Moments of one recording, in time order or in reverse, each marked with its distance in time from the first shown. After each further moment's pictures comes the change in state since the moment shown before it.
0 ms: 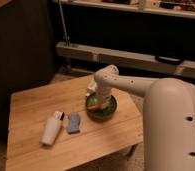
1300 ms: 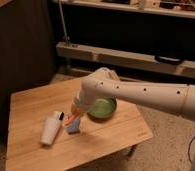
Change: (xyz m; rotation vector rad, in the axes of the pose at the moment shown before) arm -0.189 0.059 -0.102 0.264 -0.216 -0.624
